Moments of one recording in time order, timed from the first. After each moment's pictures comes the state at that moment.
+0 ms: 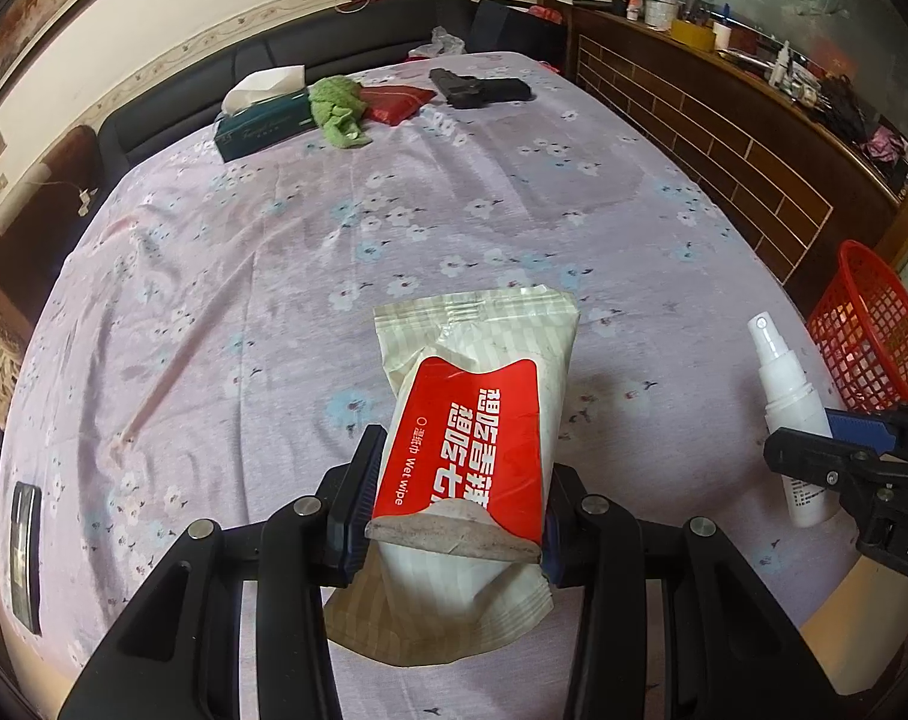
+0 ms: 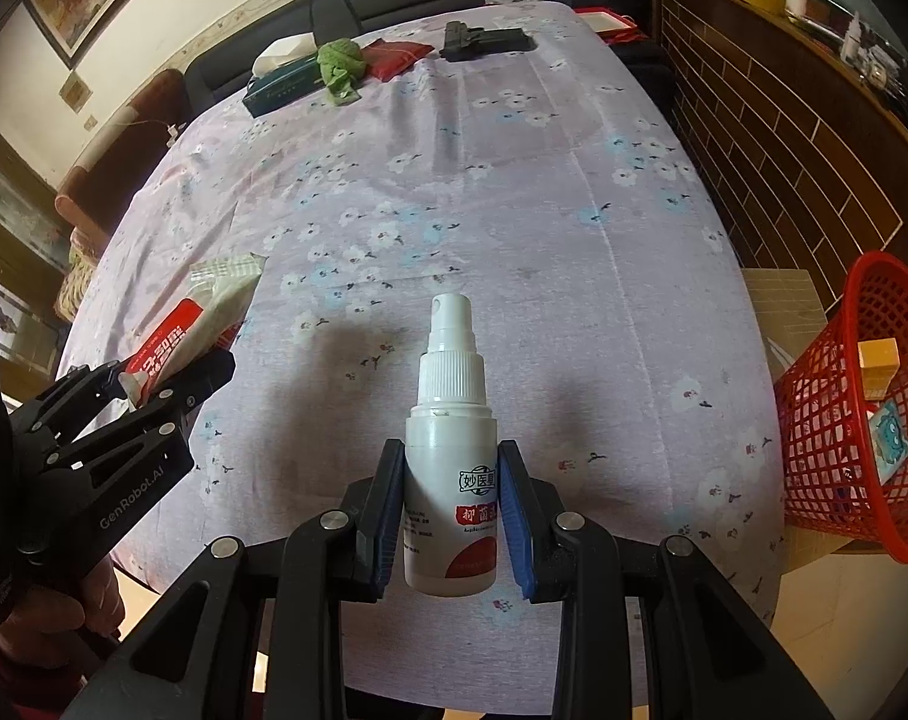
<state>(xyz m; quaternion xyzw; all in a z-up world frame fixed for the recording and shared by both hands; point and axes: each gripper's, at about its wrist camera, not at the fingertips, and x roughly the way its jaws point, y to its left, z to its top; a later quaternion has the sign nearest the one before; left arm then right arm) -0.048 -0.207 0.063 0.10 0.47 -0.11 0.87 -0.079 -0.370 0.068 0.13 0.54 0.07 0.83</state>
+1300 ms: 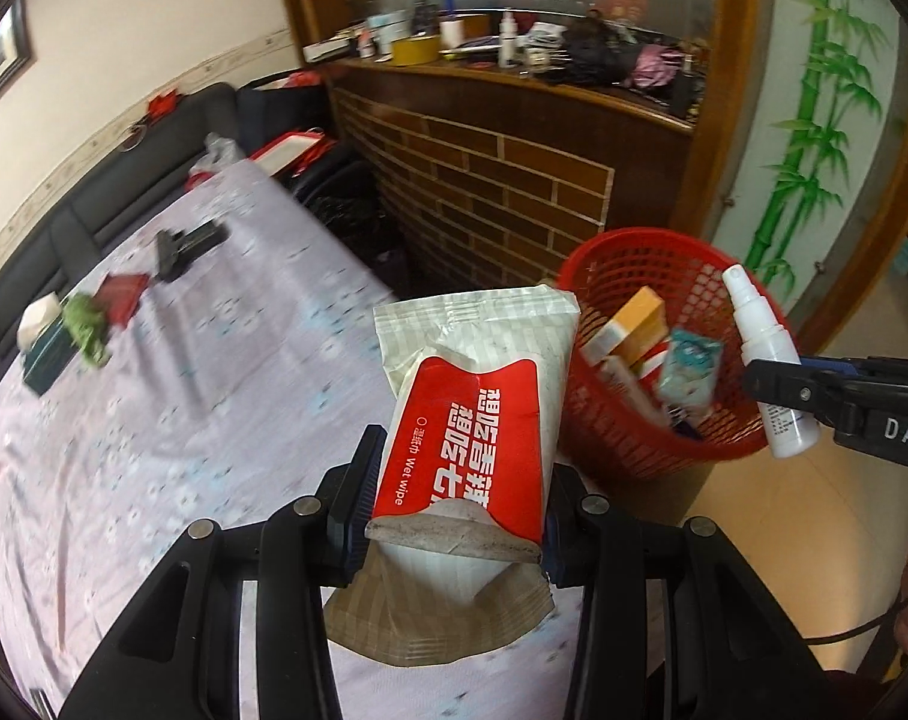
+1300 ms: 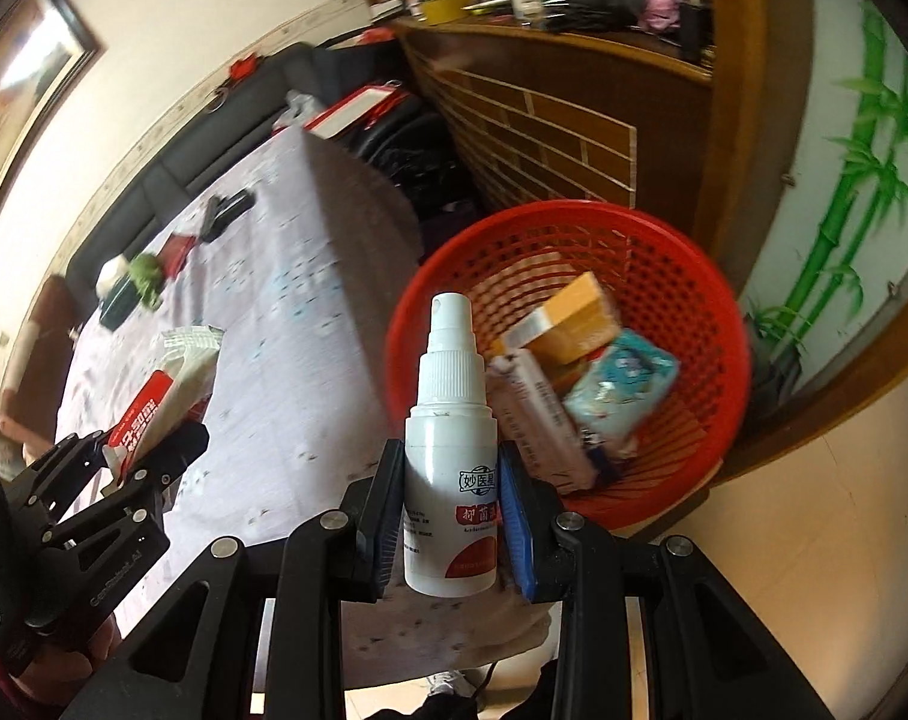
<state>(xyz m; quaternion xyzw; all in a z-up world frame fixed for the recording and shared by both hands) -0.074 -0.436 0.103 0.20 0.41 -0.31 0.83 -0.167 -0.595 0.095 0.27 0.46 -0.12 0.83</state>
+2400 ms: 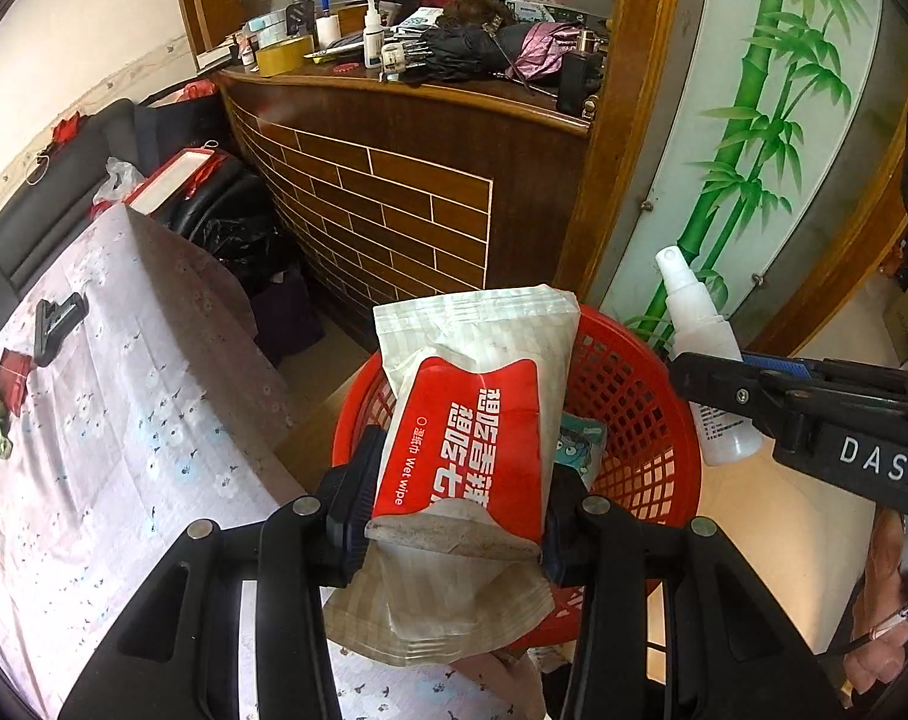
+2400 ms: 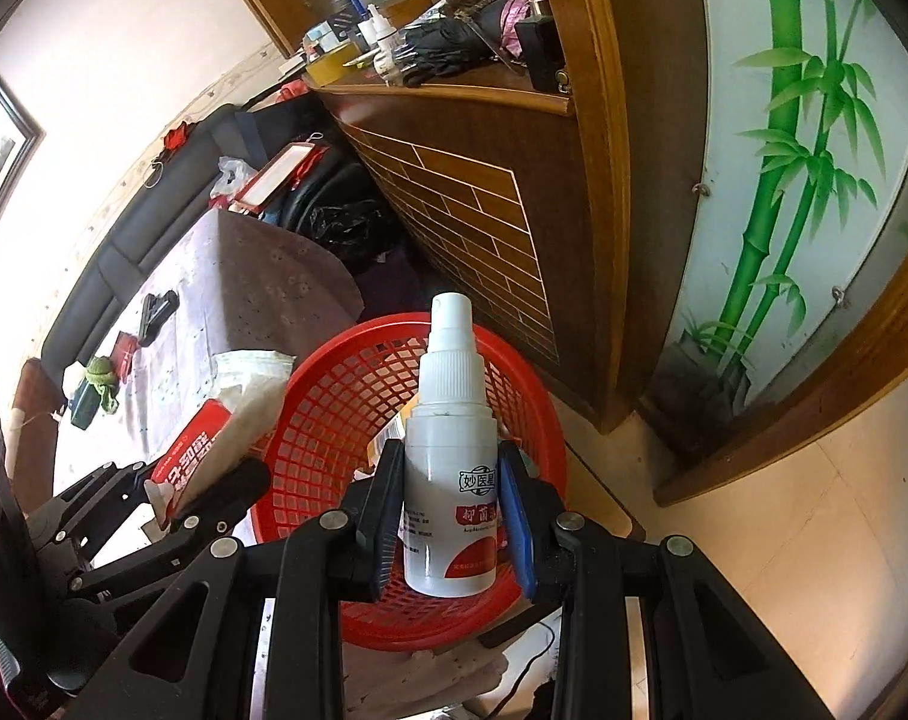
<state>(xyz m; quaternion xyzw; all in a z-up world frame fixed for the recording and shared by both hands) -0.074 -0.574 0.100 0.21 0.43 -0.38 0.79 -0.170 -0.710 0.098 0.31 0.44 -0.17 0.82</state>
